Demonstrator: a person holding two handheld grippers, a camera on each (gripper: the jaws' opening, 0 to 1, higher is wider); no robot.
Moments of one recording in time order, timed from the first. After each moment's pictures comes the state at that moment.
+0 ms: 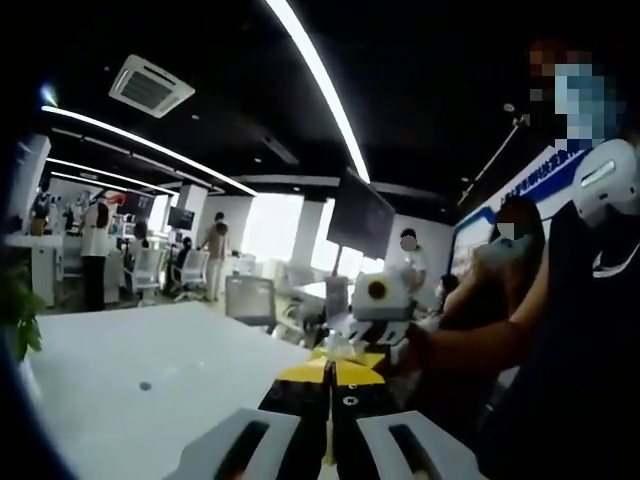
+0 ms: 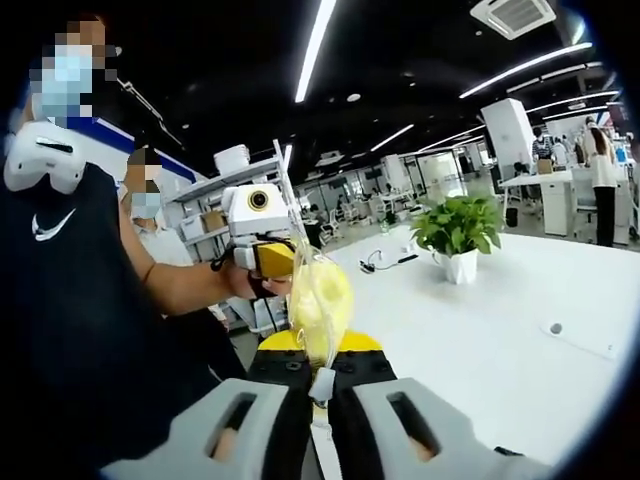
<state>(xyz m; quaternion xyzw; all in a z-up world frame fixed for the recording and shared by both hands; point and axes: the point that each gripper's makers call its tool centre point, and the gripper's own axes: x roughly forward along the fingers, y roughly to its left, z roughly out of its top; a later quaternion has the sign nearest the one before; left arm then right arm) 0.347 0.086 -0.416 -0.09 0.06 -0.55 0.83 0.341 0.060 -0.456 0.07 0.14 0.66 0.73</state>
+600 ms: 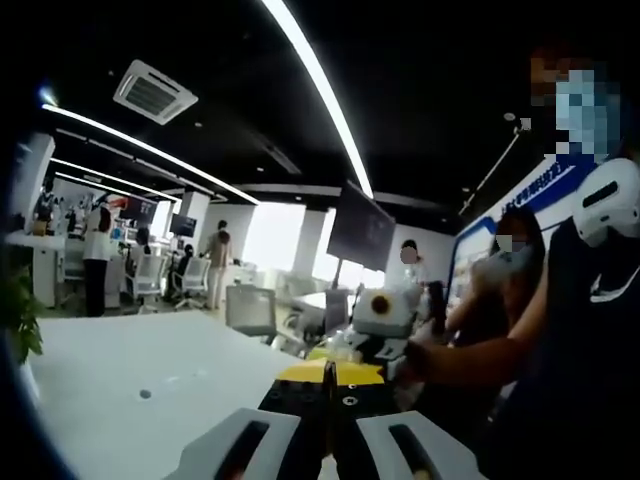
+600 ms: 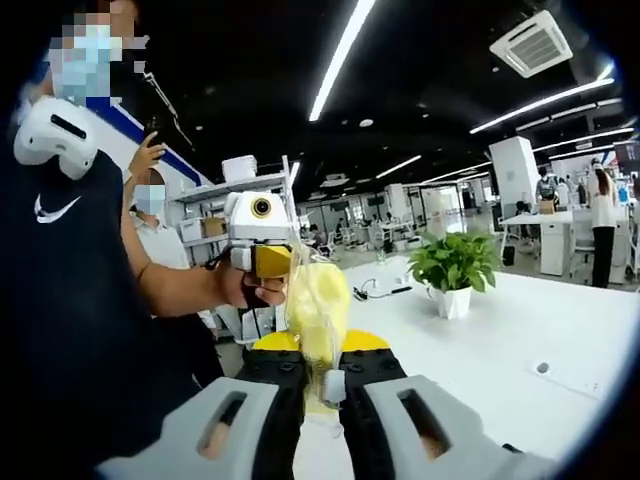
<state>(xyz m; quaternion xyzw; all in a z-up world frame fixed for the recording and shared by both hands) 0.344 0.086 -0.389 -0.10 0.05 -0.55 0.83 0.347 0.062 -0.434 0.06 0.07 0.66 0.75</state>
